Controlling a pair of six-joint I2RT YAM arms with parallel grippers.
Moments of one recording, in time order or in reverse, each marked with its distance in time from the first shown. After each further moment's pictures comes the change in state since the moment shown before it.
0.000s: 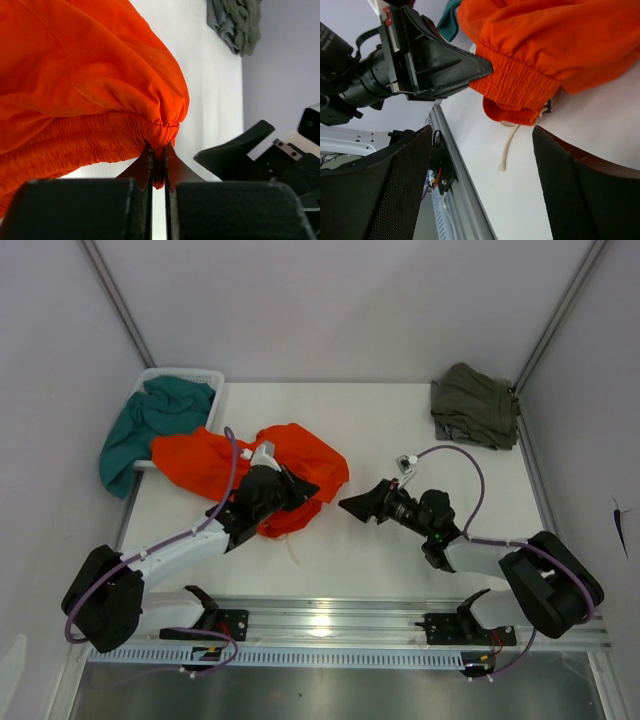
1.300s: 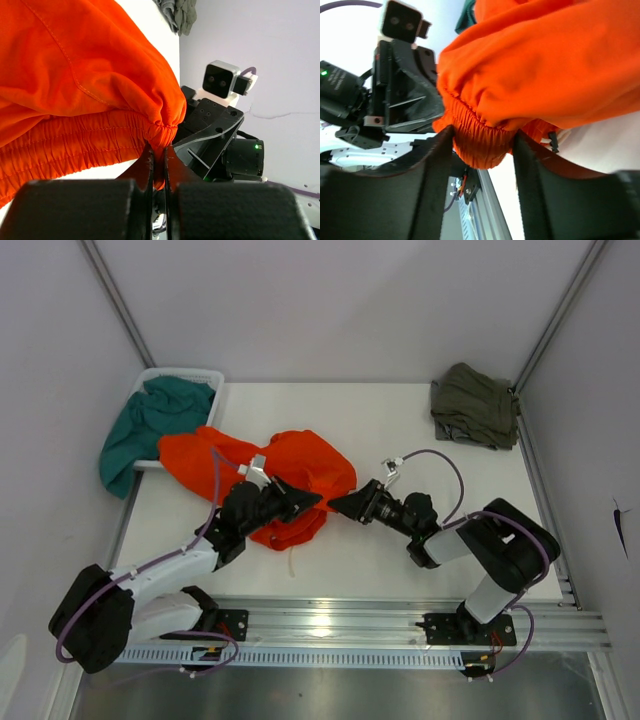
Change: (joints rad) left arm 0.027 -0.132 -0.200 0.231 0.219 -0.256; right arm 0.083 0.333 0.049 0.345 0.030 0.207
